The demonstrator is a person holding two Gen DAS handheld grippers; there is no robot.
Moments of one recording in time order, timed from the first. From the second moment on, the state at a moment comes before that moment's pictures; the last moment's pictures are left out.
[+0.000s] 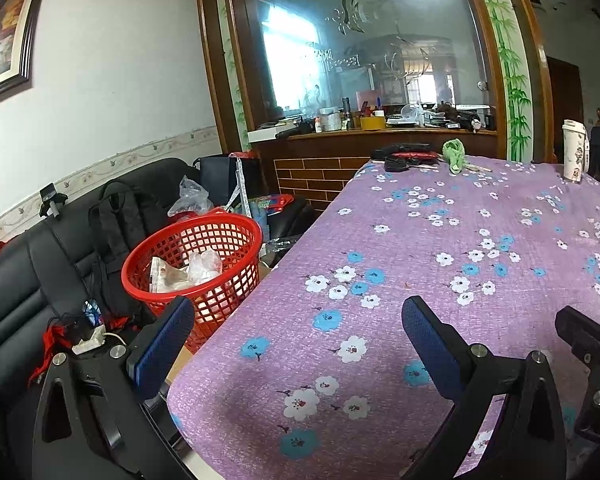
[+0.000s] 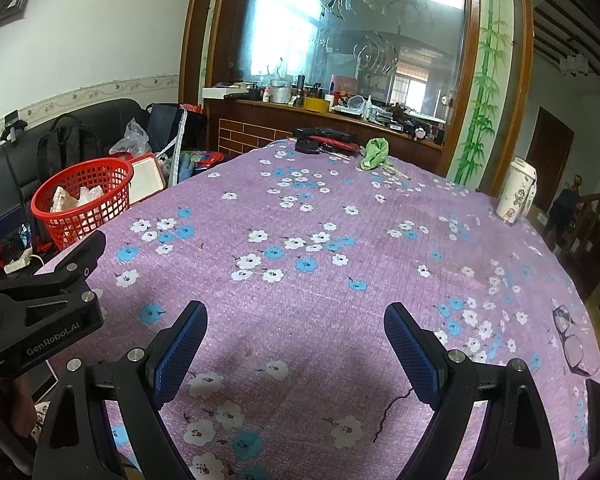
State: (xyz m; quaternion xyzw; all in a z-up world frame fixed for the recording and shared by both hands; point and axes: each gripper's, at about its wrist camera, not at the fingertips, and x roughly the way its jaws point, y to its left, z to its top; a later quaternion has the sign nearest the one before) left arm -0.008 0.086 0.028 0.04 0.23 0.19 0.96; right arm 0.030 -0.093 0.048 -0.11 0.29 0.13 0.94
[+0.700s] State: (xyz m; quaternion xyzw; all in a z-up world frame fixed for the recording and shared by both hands) left arm -0.005 0.088 0.028 0.04 0.23 0.19 0.95; right arm 0.032 -0.095 0.042 -0.11 0.30 0.13 0.94
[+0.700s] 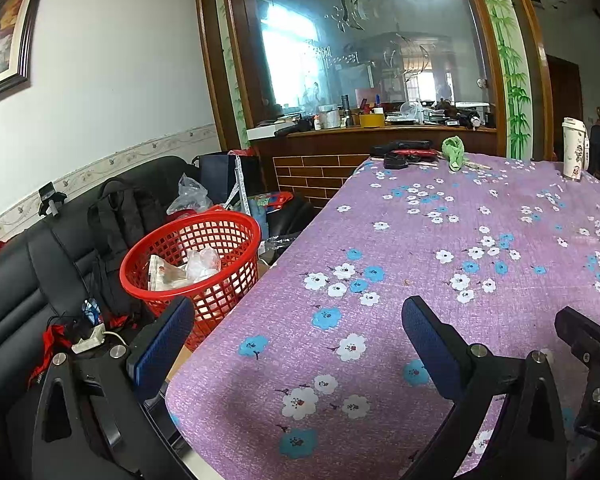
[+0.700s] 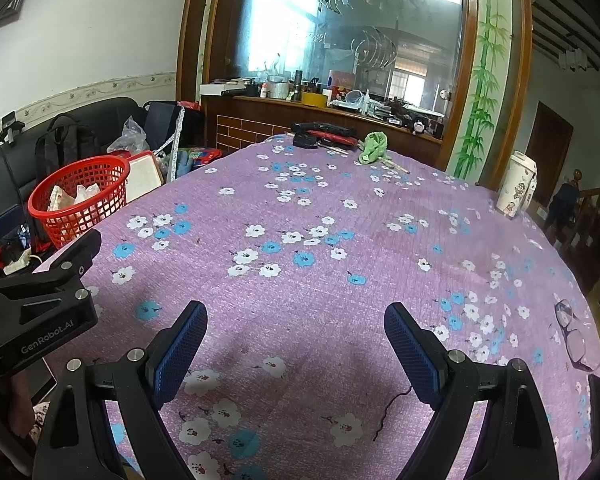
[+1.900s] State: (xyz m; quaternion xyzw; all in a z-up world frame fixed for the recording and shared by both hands) left arm 0.149 -0.061 -0.010 0.03 0.47 -0.05 0.88; right arm 0.145 -0.278 -0.001 0.07 0.46 -0.06 0.88
